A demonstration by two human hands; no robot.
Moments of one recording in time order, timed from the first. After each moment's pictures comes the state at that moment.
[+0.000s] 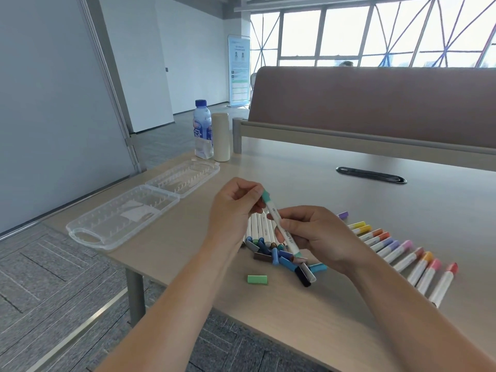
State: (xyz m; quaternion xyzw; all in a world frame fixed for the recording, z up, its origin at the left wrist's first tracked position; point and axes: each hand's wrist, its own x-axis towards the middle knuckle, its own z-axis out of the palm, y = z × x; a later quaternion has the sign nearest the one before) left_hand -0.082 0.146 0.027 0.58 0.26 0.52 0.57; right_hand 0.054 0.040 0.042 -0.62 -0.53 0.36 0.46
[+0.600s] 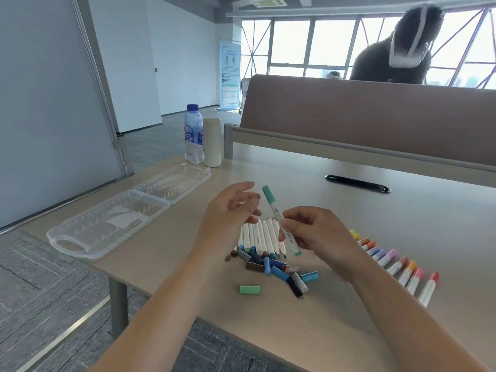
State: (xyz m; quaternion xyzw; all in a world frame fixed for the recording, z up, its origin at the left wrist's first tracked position) left_hand -0.095 0.140 0.040 0.64 0.29 0.47 0.54; right_hand 0.062 0.041 0.051 -0.68 -0.52 0.26 0.45
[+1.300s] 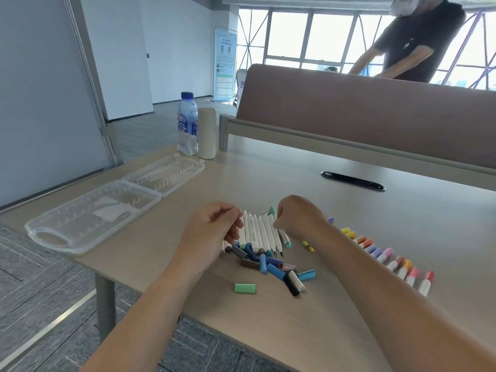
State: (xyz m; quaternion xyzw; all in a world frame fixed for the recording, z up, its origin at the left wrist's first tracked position) left_hand -0.115 0.146 0.010 0.64 0.33 0.44 0.54; right_hand 0.080 0.125 0.030 -0.85 -0.52 0.04 0.08
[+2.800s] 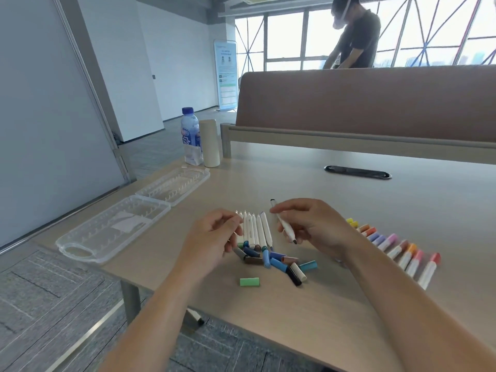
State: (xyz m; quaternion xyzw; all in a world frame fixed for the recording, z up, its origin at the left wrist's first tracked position) left_hand -0.125 0.125 0.020 0.68 0.35 0.40 0.51; right_hand 0.079 0.043 0.040 -0.59 -0.49 0.39 0.52
